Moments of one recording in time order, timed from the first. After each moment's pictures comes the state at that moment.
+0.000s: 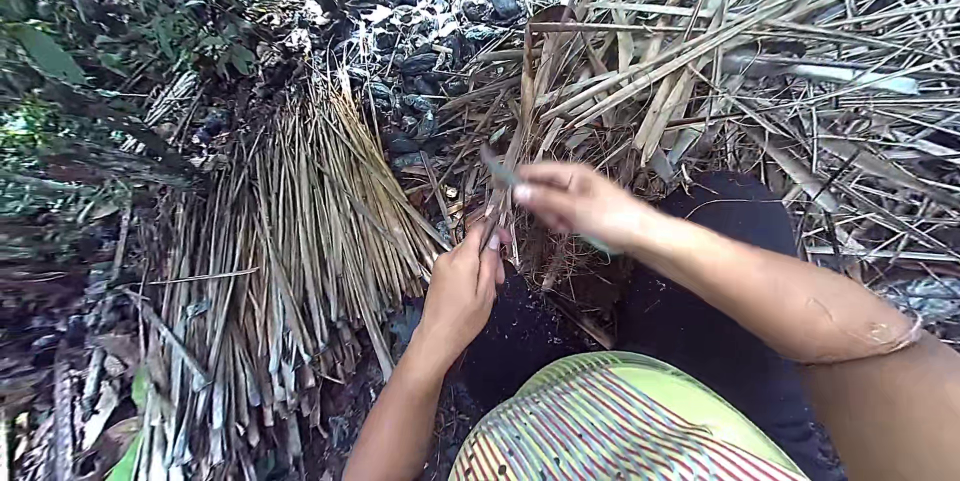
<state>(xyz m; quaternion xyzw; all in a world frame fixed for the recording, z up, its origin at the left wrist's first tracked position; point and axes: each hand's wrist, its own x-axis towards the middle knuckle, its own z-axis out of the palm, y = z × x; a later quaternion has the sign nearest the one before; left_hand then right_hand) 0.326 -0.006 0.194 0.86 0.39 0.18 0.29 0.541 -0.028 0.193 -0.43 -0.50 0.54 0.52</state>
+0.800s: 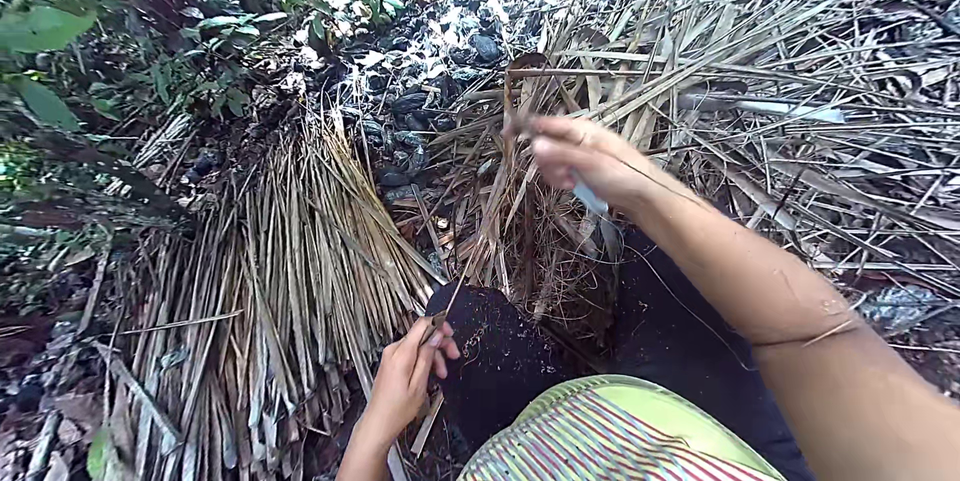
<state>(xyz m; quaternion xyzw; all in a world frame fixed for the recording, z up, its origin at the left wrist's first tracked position) 0.225 -0.008 0.151 0.86 0.33 0.19 0.35 0.602 0.002 0.202 -0.35 -0.53 0.49 0.60</state>
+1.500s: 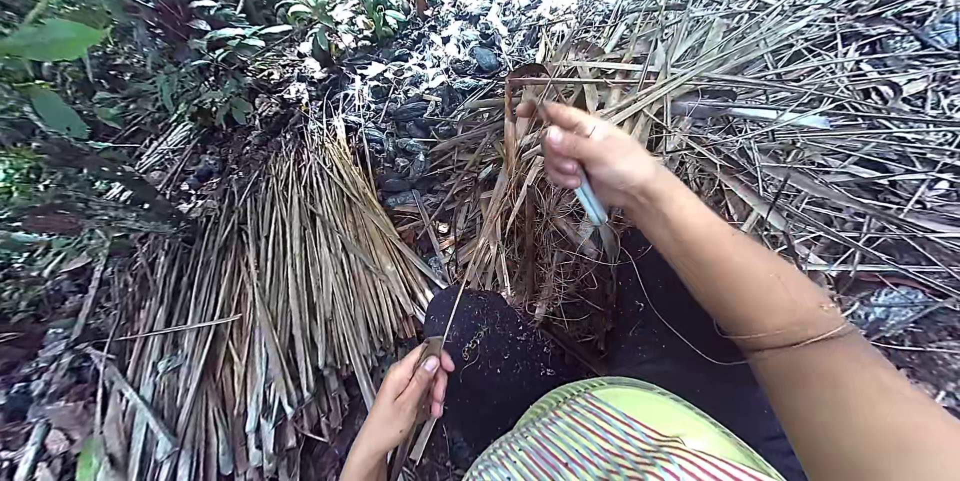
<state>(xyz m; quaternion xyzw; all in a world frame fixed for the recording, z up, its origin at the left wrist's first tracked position) 0.196 -0.022 0.144 0.70 0.35 0.17 0.60 0.593 -0.003 0.205 -0.33 -0.47 0.52 0.63</state>
